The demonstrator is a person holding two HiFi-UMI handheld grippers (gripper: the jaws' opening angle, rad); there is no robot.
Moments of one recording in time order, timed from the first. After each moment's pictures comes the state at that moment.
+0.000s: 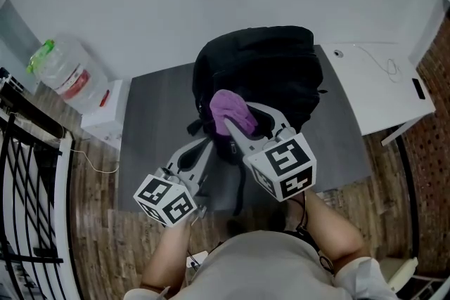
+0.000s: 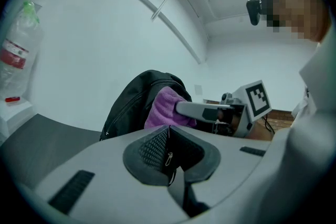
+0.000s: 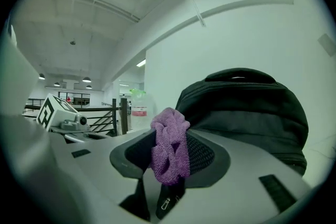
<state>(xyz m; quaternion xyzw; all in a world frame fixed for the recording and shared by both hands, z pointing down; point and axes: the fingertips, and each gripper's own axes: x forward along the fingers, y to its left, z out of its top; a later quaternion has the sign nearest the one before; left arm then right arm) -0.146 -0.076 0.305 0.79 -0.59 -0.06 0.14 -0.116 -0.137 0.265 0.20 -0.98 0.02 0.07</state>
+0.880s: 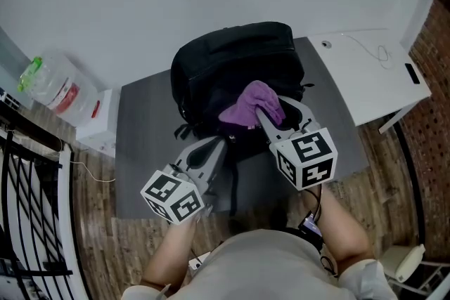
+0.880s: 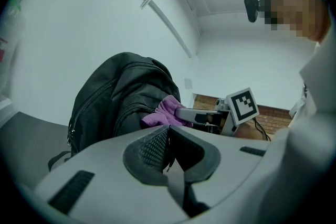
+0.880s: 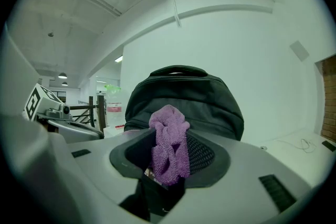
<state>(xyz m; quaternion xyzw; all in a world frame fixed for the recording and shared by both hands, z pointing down) -0.090 -0.111 0.309 0.83 -0.54 -0.04 0.15 -0.023 -0.206 0.289 0.31 -0.95 0.04 0.08</state>
